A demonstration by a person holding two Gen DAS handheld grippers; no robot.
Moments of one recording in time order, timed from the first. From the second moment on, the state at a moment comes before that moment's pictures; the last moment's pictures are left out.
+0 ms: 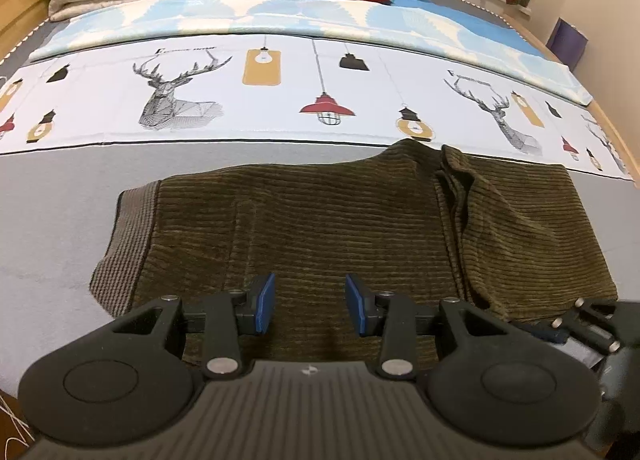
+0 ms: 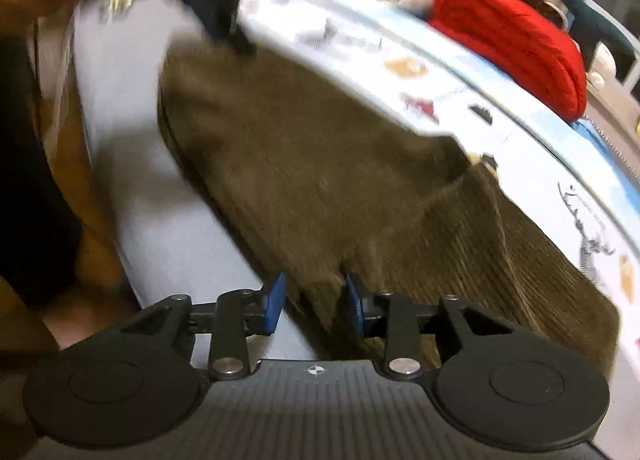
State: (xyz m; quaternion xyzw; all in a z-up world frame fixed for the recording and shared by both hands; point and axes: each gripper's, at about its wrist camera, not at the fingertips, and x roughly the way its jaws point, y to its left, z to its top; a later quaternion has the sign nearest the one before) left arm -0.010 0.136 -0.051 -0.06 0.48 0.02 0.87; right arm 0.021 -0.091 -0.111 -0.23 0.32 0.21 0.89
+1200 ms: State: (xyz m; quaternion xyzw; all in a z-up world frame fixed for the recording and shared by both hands) left arm 0.002 0.110 -0.060 -0.03 0.49 0.01 0.87; right arm 0.019 -0.126 -0.086 -0.15 0.30 0.20 0.92
